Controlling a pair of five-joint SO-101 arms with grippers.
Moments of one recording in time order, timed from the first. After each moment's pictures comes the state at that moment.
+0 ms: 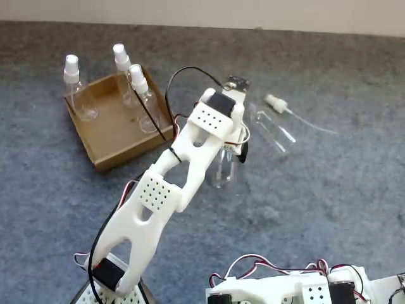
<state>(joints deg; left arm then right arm) 27.0 66.5 -73.3 99.6 20.3 81.1 -99.4 95.8 64.1 7.9</state>
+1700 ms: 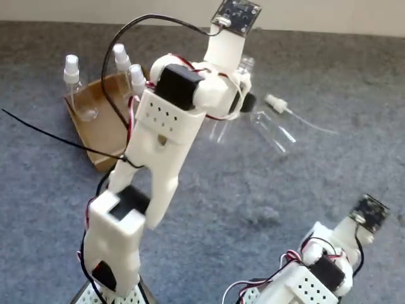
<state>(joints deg) 26.9 23.3 -64.5 100.4 9.7 40.2 -99.4 95.8 64.1 7.9</state>
